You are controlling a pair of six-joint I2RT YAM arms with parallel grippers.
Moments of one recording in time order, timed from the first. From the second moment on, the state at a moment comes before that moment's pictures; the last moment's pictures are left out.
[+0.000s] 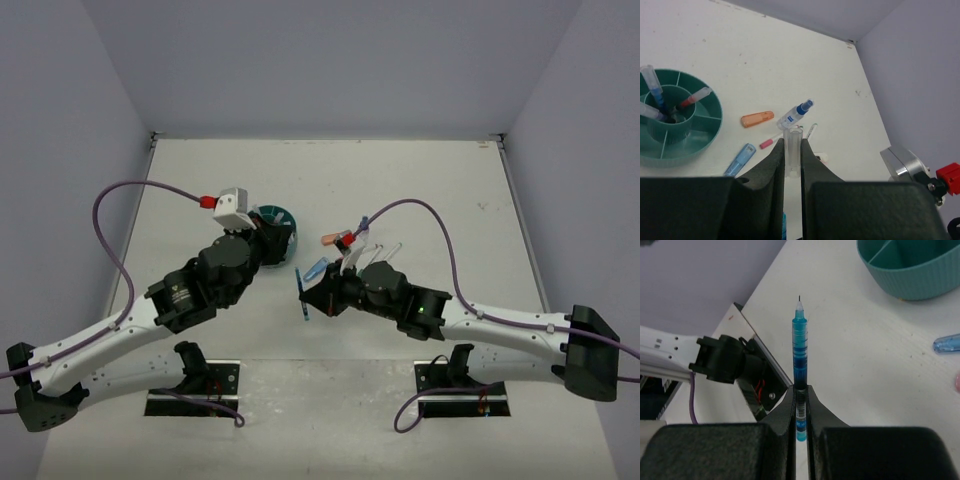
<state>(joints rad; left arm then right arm) -1.02 0.89 0.91 -0.30 -0.65 -0.76 1.15 1.10 0.65 0.15 0.03 0.70</state>
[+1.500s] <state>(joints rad) -1.02 0.85 0.86 -0.21 -0.60 -0.68 1.15 1.16 0.77 0.09 0.16 0.71</state>
